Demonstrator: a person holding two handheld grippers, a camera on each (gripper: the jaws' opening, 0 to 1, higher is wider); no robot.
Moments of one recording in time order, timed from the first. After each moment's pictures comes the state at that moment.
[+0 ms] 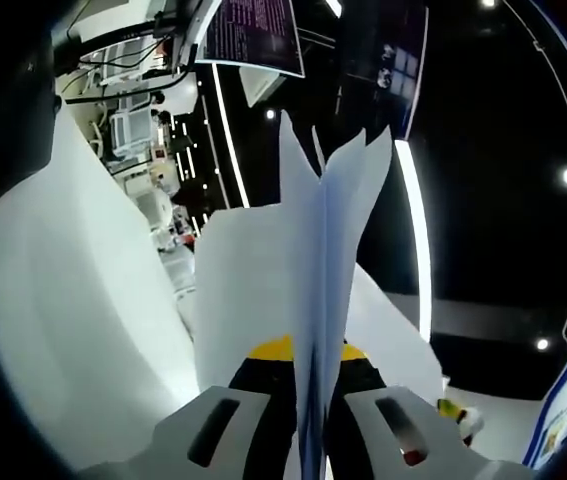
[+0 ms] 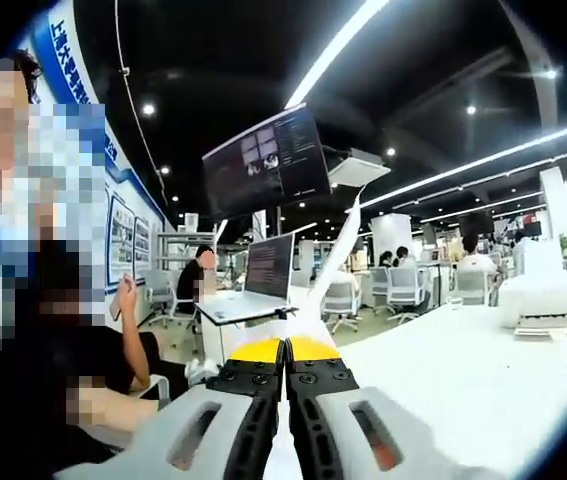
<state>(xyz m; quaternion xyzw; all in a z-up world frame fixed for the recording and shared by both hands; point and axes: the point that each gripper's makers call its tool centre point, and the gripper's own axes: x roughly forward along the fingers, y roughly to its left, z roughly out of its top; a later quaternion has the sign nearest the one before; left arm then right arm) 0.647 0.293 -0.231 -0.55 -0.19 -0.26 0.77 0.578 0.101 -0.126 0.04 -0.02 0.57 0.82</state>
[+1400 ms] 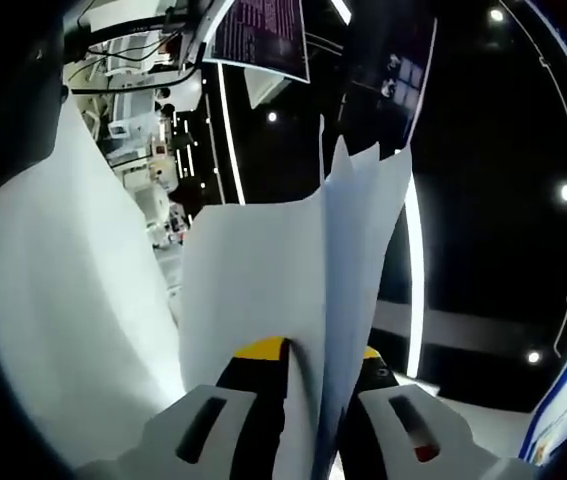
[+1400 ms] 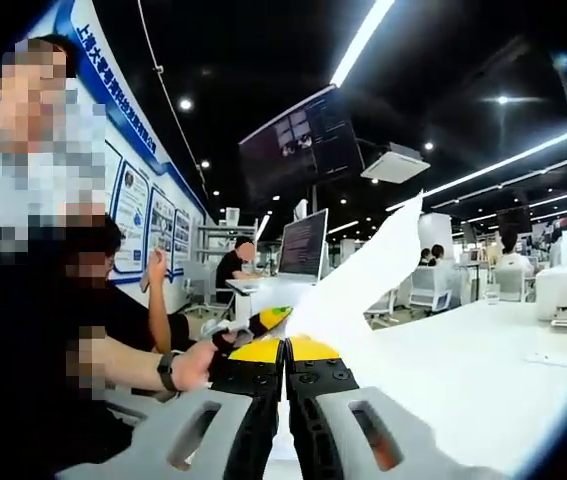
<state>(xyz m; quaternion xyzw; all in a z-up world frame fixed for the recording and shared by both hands) 0.646 0.296 -0.229 -0.57 -0.20 -0.27 0.75 0.582 0.110 -0.198 0.03 -0.04 0.65 0.76</state>
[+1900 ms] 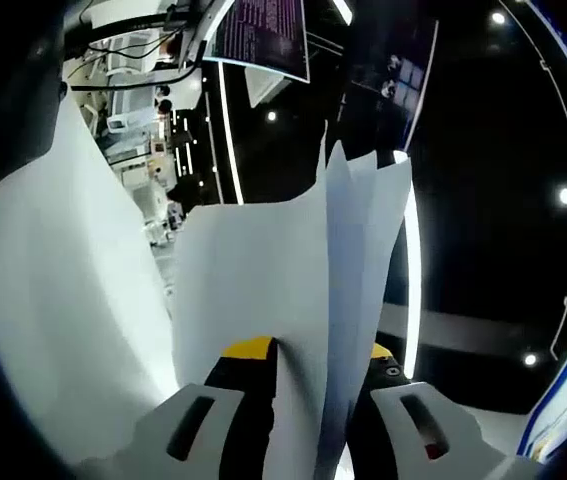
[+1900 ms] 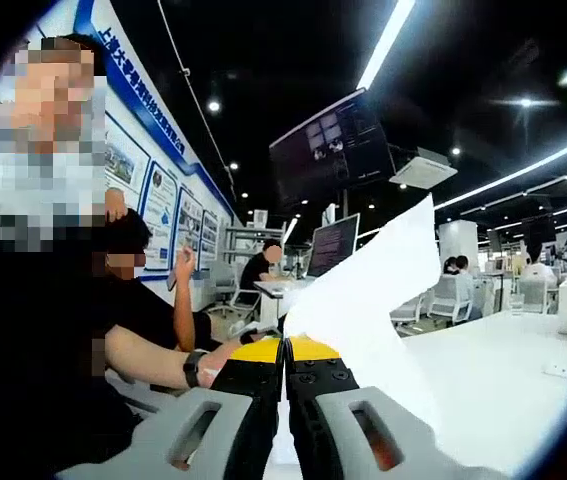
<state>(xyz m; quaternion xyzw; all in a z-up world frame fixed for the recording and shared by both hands) 0.644 0.295 -0.226 -0.57 -0.20 -0.27 0.75 0.559 0.115 -0.197 0.02 -0.05 0.70 0.71</state>
